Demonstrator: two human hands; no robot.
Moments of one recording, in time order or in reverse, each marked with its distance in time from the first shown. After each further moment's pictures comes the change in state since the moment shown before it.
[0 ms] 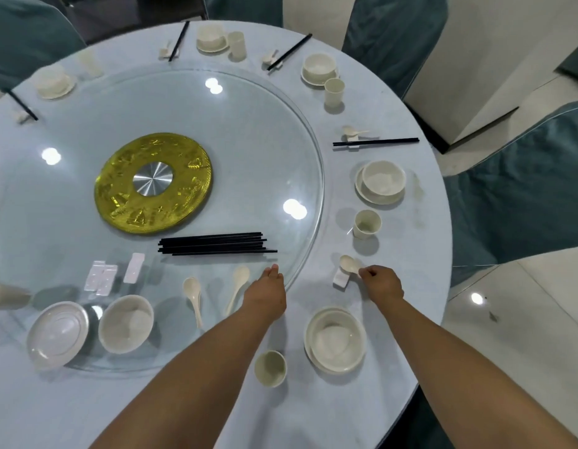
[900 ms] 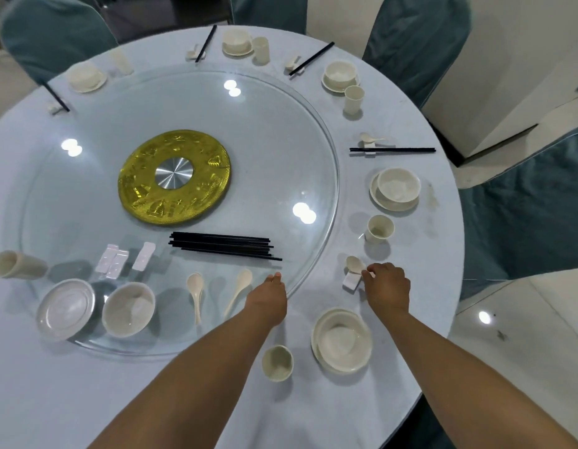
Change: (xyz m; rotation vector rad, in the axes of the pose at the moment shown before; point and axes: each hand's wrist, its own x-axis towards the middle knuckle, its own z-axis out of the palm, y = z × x) left_hand -0.019 -0.016 0.010 0.137 -0.074 0.001; right_hand -0.014 -0.004 0.009 -0.455 0.260 -0.365
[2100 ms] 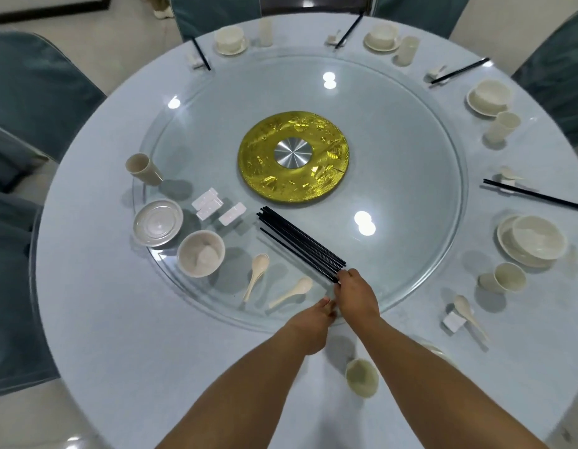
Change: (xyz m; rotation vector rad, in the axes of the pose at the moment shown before) left_hand -0.062 -0.092 0.066 -0.312 0.012 0.159; right_hand -0.055 -0.239 0.083 -0.021 -0.235 -0.487
